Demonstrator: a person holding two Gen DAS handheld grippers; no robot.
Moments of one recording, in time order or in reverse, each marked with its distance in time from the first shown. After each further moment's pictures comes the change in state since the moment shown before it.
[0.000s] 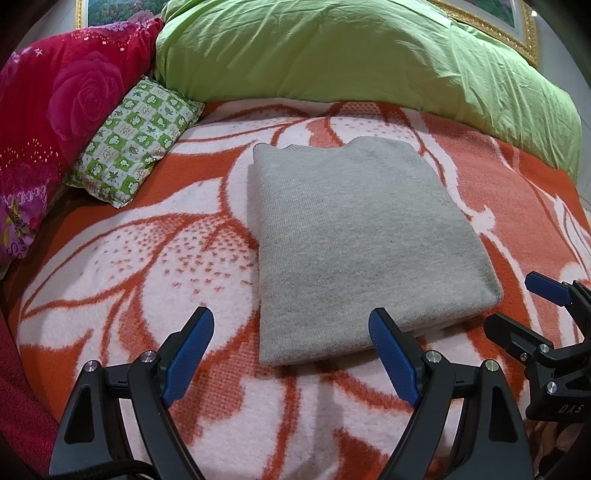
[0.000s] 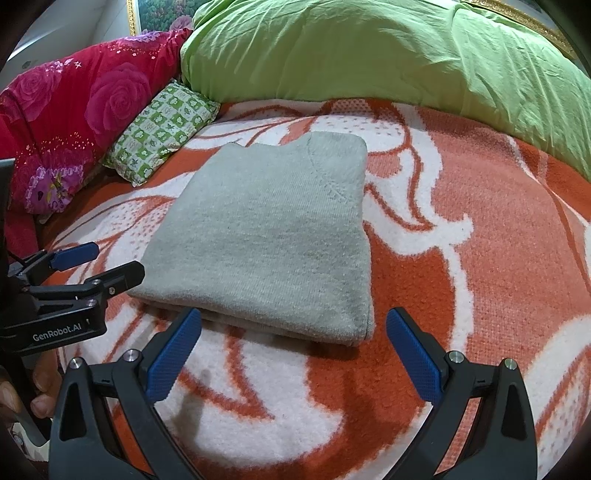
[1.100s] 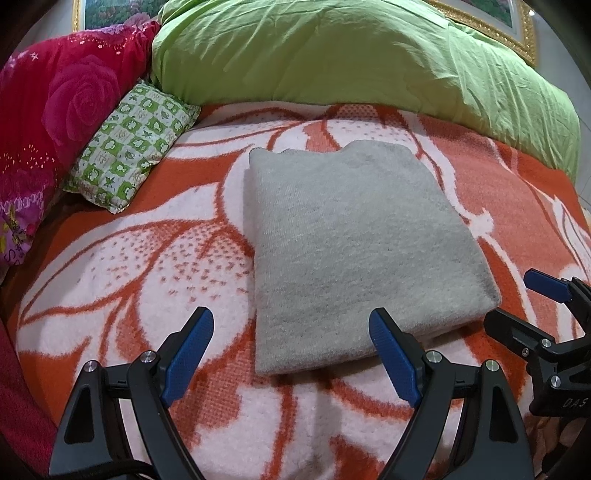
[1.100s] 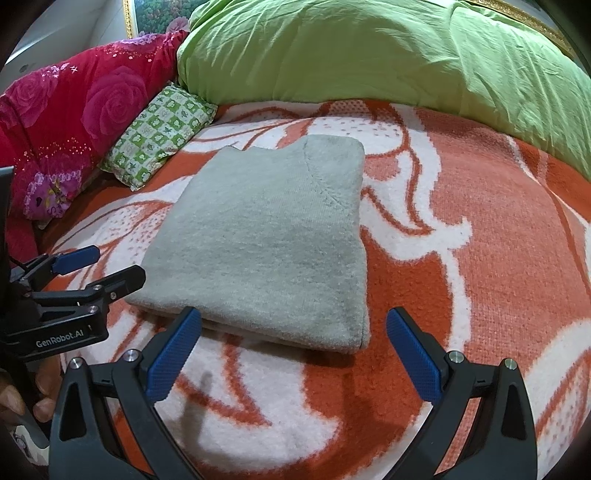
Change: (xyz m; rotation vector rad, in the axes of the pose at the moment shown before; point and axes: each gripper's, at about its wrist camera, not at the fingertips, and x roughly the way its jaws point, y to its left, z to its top) left arm 0.004 0.001 0.008 0.013 -0.007 -0.016; right arm -0.001 -0.001 0.005 0.017 -0.001 -0.002
